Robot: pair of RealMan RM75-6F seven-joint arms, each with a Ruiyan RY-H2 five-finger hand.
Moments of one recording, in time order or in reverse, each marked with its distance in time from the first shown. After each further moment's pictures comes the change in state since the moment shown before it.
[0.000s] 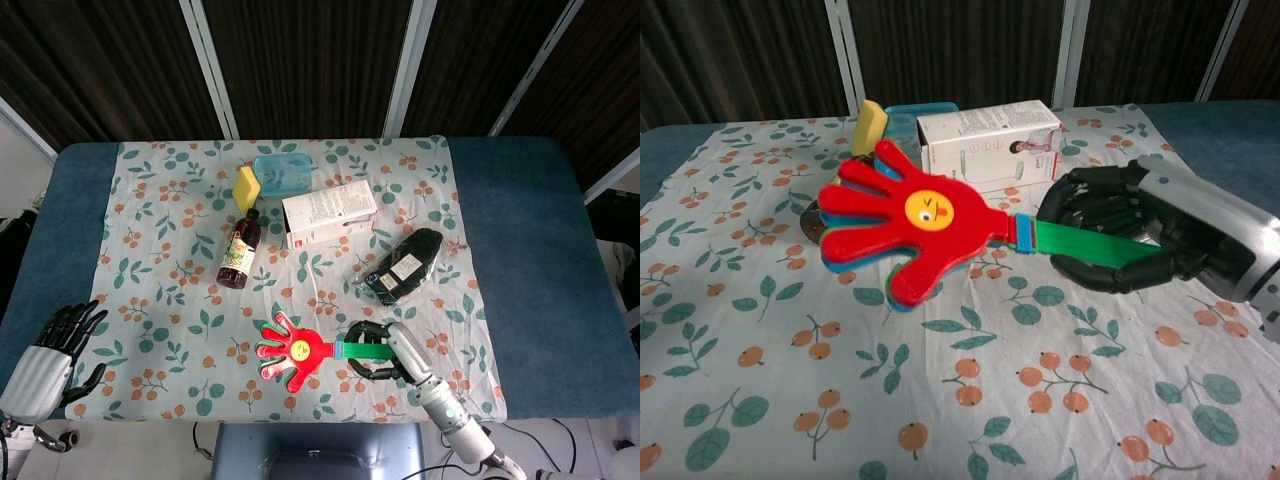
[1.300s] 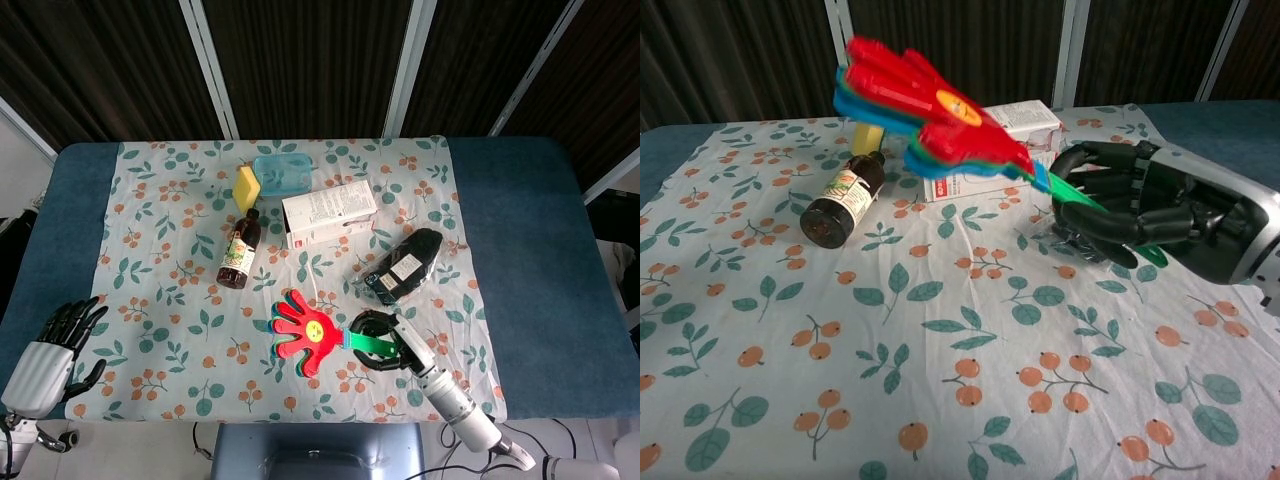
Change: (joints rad) left arm -0.012 -0.005 -0.011 -0.004 -0.034 -0.038 0.013; right arm 0.075 0.048 -0.024 0.016 0.030 0.004 0.459
